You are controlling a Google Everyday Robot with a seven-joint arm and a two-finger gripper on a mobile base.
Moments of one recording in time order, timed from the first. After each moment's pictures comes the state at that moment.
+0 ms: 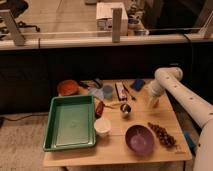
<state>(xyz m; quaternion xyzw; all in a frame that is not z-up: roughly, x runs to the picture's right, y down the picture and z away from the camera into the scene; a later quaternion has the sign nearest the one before) 0.295 0.061 0.906 -0.24 -0.07 0.03 0.97</state>
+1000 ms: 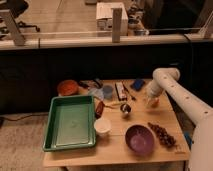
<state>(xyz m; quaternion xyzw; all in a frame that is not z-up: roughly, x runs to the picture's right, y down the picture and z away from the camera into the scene) 0.287 0.065 0.917 -0.25 -0.07 0.04 0.96</state>
